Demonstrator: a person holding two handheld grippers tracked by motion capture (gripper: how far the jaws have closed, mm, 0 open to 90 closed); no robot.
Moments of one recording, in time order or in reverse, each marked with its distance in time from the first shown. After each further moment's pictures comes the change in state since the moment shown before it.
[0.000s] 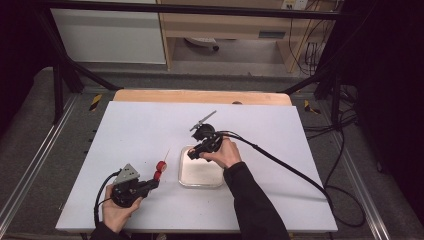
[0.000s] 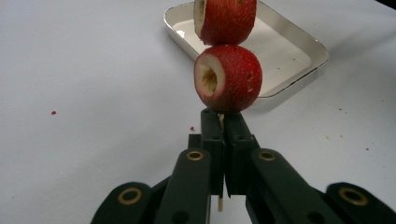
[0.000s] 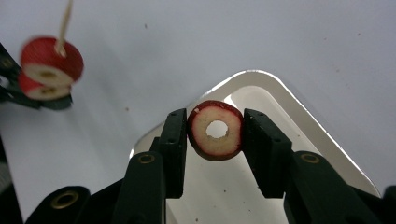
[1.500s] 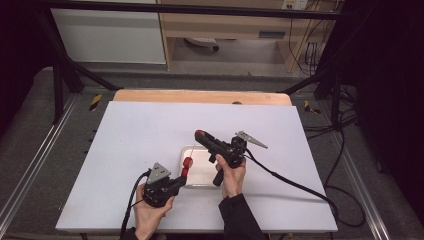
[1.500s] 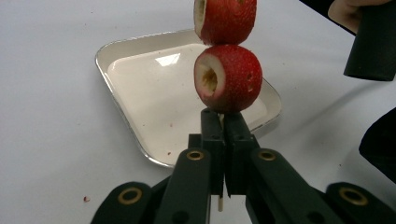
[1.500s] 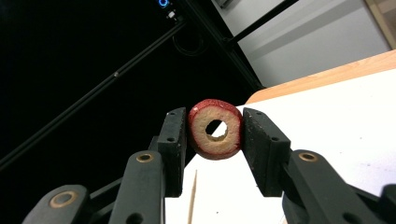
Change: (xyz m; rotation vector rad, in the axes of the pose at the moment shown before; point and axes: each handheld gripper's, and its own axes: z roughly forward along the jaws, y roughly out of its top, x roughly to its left) left arm -0.070 0.033 0.041 -0.047 0.037 -0.069; right arm 0.005 -0.078 -0.019 -0.983 0.201 0.497
